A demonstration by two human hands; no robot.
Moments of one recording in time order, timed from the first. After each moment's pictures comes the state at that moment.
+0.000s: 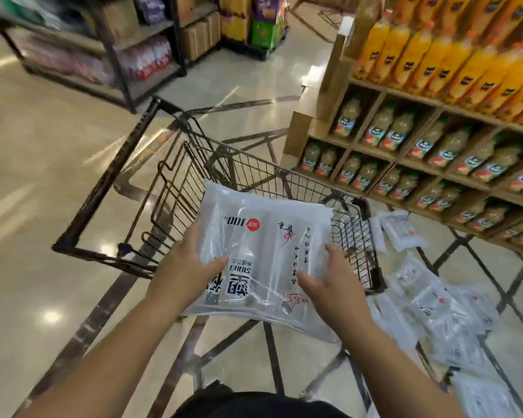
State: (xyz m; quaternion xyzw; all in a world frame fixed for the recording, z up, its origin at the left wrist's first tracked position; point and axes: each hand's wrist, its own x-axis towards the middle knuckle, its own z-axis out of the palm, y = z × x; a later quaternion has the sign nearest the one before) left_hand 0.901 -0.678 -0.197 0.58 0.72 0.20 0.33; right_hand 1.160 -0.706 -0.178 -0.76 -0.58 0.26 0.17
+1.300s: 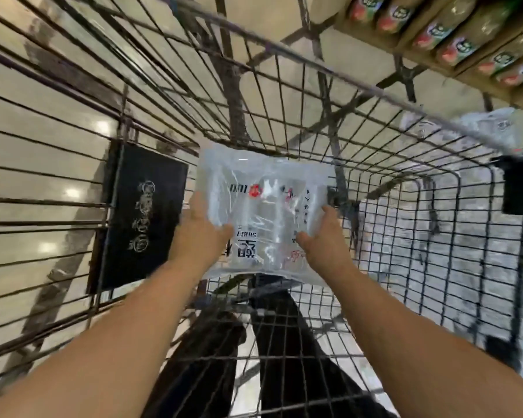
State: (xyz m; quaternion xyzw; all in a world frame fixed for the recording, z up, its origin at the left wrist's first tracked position) left_hand 0.969 -0.405 -0.566 0.45 0.79 0.01 0.42; right_hand 1.208 -0.412 -0.568 -0.79 -0.40 0.47 0.05
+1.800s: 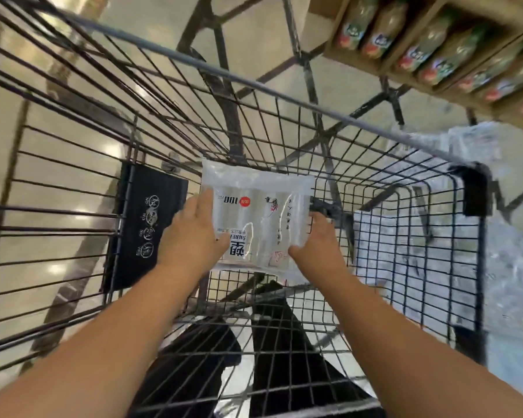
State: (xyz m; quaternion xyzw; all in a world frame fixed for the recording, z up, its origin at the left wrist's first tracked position) left_hand 0.981 -0.397 -0.490 0.63 0.72 -0.06 0.27; right_hand 1.212 -0.416 -0.522 -0.76 -0.46 0.45 0.02
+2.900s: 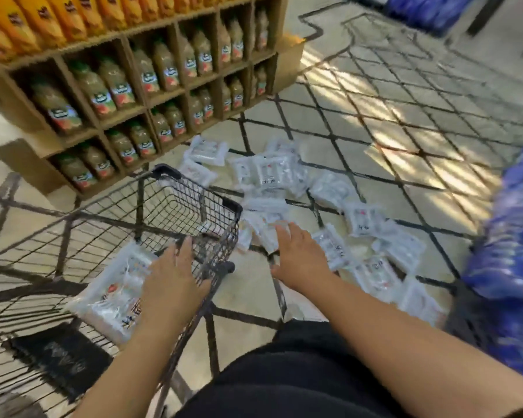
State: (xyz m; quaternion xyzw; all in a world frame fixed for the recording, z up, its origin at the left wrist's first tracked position) left_hand 1.055 -0.610 -0.246 0.94 0.30 -0.06 0.16; right_hand 1.206 -0.808 -0.241 -0.95 -0.27 0.17 0.01
